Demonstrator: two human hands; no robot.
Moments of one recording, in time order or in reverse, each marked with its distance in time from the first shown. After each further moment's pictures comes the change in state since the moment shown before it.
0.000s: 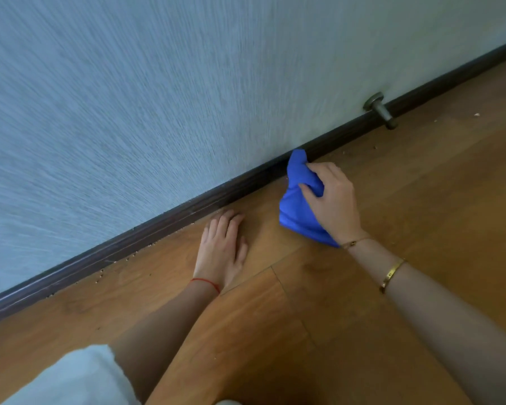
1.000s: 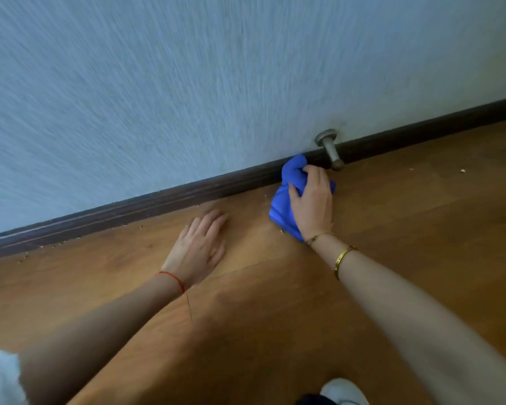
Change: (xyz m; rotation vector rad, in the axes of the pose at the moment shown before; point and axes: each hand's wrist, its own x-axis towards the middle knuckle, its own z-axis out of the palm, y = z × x) left_hand 0.067 0.100 0.034 0.170 -0.085 -0.048; right_hand 0.071 0.130 -0.017 0.033 0.009 0.065
